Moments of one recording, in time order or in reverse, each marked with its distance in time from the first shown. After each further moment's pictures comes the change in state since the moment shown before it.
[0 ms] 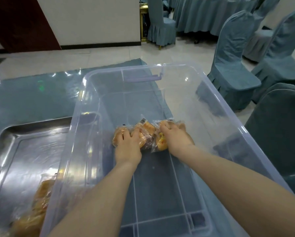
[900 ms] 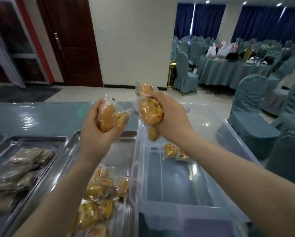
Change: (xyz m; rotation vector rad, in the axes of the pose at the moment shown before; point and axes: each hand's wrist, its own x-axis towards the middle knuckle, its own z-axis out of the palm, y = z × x) left_hand -0.176 -0.103 -0.237 -0.949 0.671 0.138; right_hand -0.135 -0.135 -0.203 0.721 0.713 -0.440
